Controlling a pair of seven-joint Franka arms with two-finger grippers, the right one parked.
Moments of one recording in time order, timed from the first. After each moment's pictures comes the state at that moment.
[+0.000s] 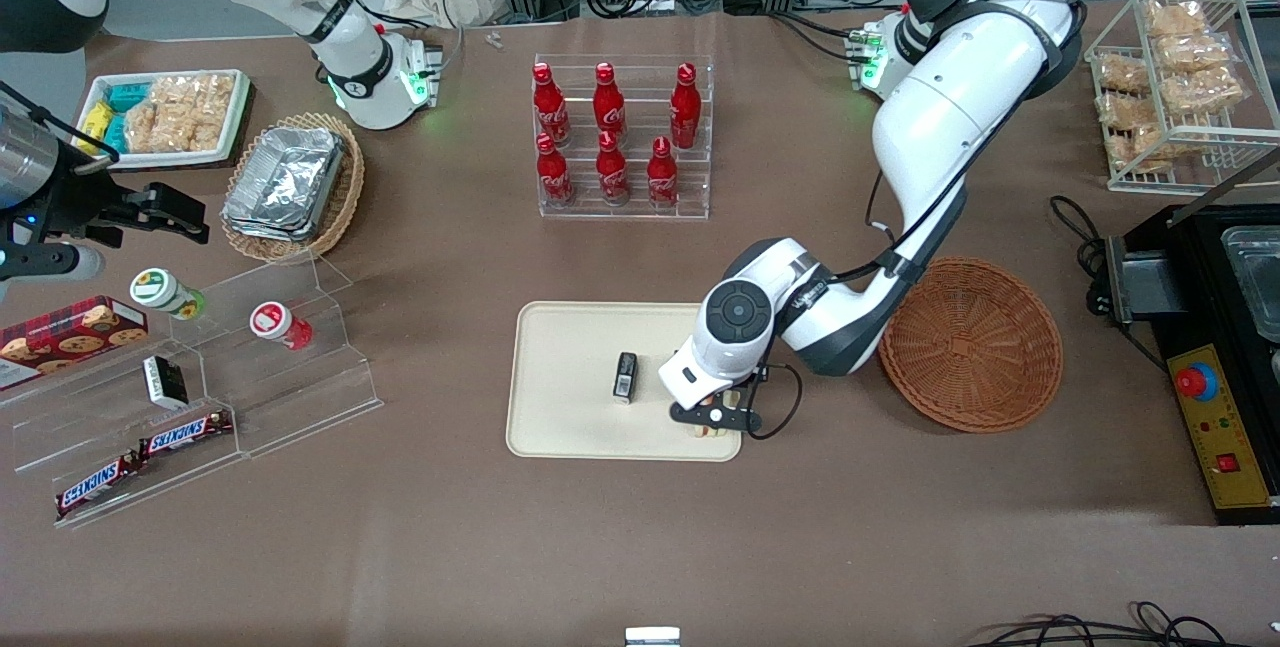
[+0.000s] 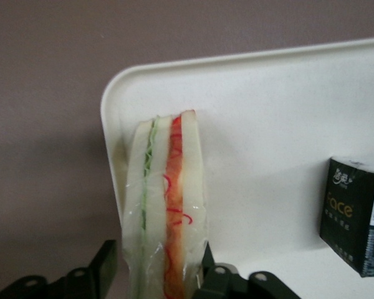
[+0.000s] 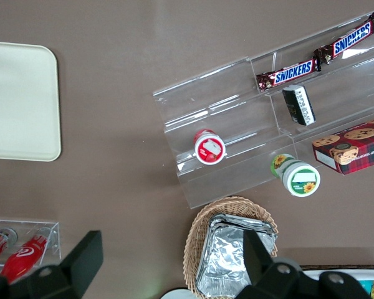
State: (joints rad) arm -0.20 0.94 -0.57 -1.28 0.51 2.09 -0.69
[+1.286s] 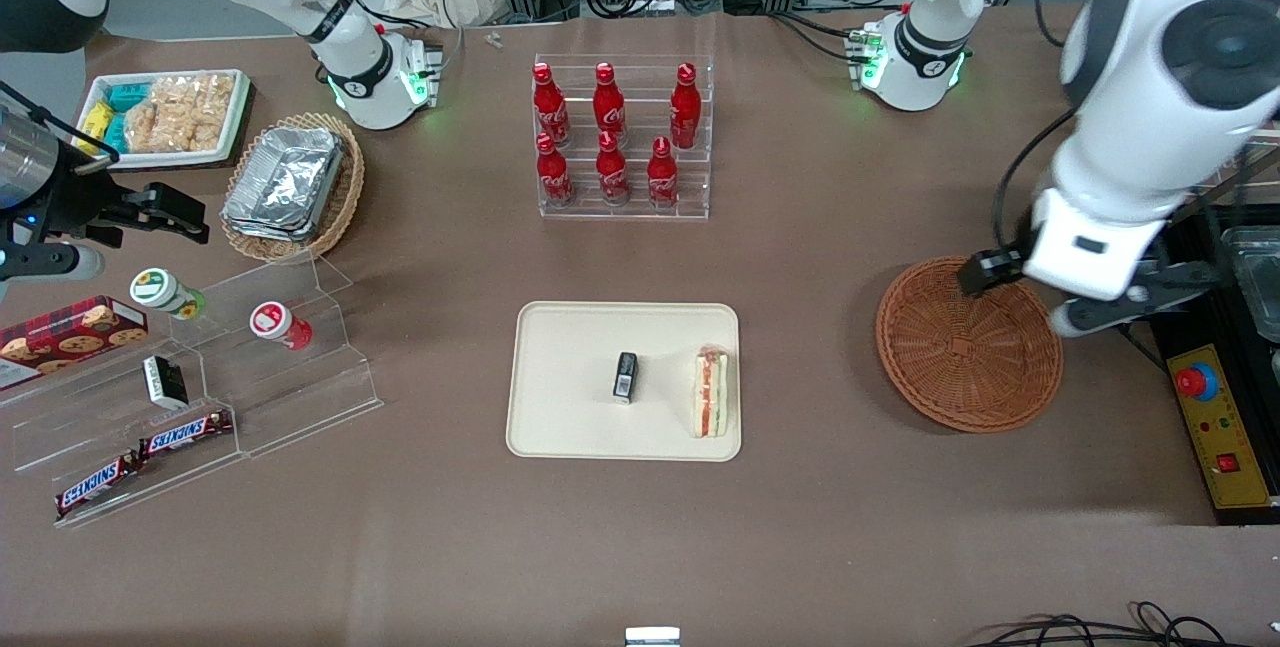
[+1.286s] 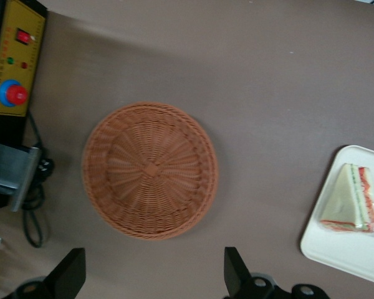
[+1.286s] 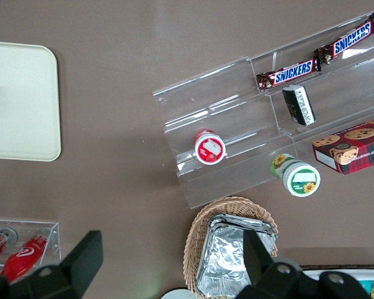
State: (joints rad) arm 0.30 0.13 -0.56 -1.56 0.21 1.69 -0.57
